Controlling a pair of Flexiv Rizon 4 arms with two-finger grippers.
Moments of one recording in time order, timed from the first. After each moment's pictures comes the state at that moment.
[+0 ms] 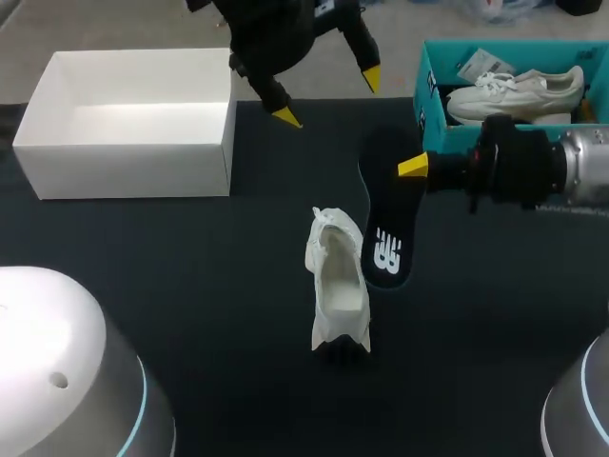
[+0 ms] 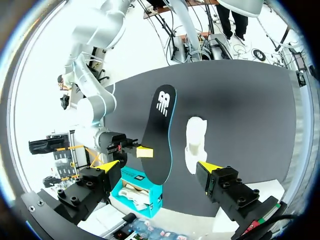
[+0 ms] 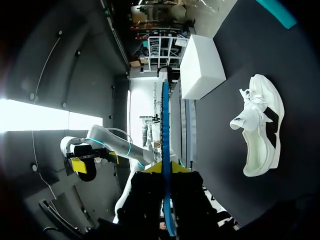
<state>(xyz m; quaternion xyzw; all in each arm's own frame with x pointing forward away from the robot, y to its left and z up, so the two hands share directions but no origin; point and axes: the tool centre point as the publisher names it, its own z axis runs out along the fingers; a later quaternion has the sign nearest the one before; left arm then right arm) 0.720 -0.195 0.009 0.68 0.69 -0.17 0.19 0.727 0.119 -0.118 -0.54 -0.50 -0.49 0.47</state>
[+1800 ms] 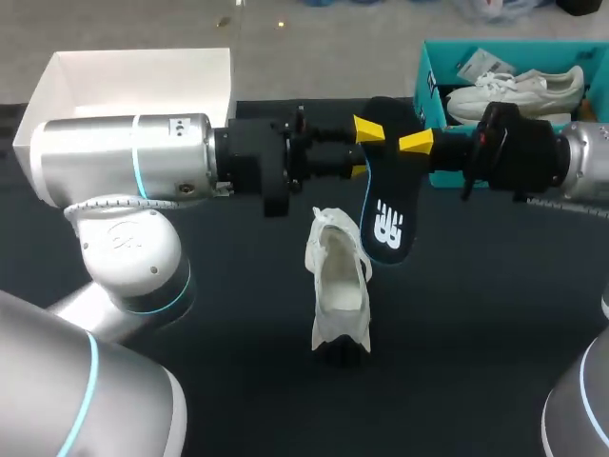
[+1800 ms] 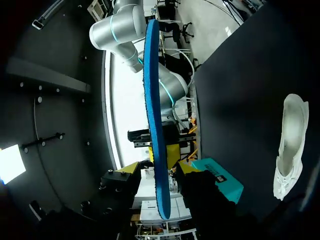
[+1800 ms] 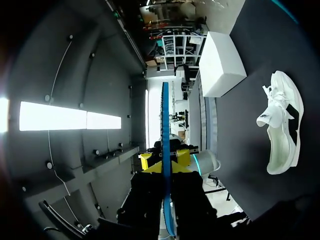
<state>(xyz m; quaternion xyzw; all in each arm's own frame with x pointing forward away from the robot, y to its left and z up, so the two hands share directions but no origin) 0.738 -0.252 -0.066 0.50 0.50 -0.46 0.54 0.724 0.125 -0.073 -0.50 -0.46 -0.53 0.51</state>
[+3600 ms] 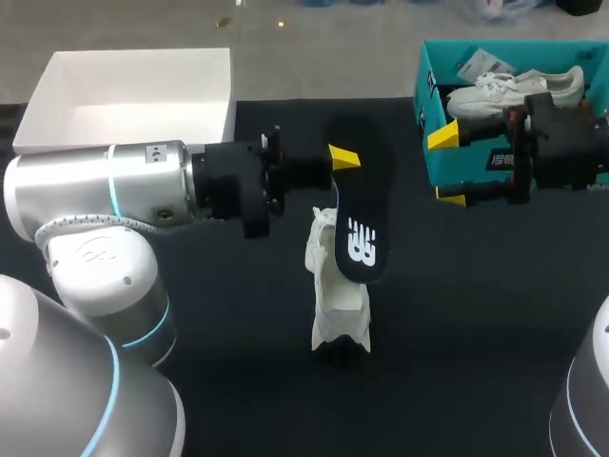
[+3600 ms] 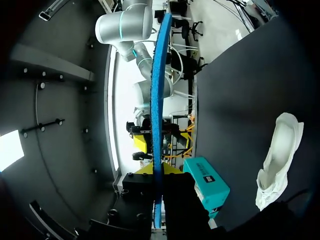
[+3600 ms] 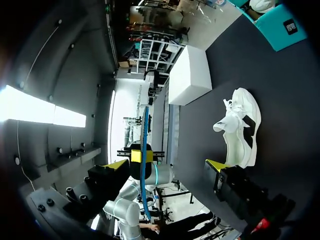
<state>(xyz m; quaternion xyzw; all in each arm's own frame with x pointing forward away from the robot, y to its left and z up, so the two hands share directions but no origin) 0.727 -0.222 -0.083 0.46 0.54 -0.46 0.54 0.714 0.080 -0.111 -0.58 -0.57 -0.45 0.37</state>
